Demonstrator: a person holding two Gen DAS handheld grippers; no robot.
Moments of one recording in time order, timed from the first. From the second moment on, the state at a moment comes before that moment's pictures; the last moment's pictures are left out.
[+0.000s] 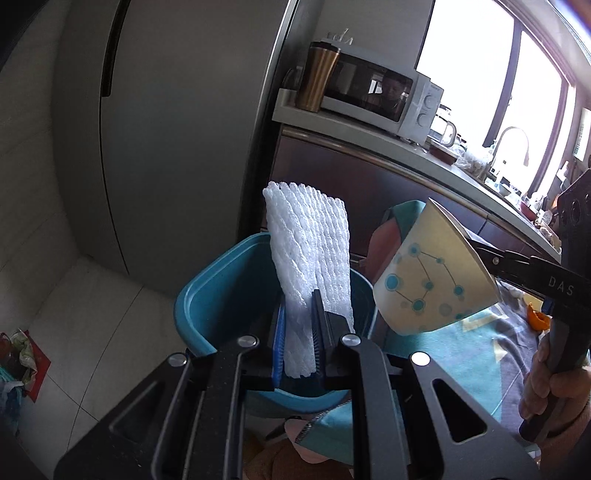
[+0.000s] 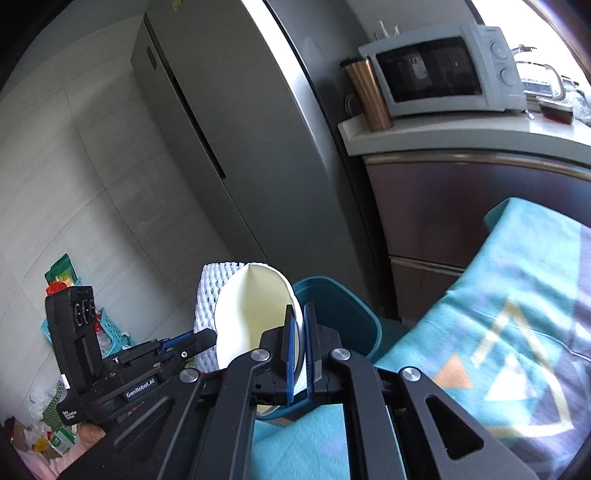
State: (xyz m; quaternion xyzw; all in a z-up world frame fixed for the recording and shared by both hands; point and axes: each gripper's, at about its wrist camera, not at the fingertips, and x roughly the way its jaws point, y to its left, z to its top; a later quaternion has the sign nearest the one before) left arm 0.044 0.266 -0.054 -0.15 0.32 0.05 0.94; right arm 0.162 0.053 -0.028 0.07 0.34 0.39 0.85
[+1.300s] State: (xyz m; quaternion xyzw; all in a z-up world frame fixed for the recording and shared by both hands) left arm 0.071 0.210 -0.068 -0.10 0.33 0.01 0.94; right arm 0.126 -0.005 -0.040 0.05 0.33 0.38 0.86
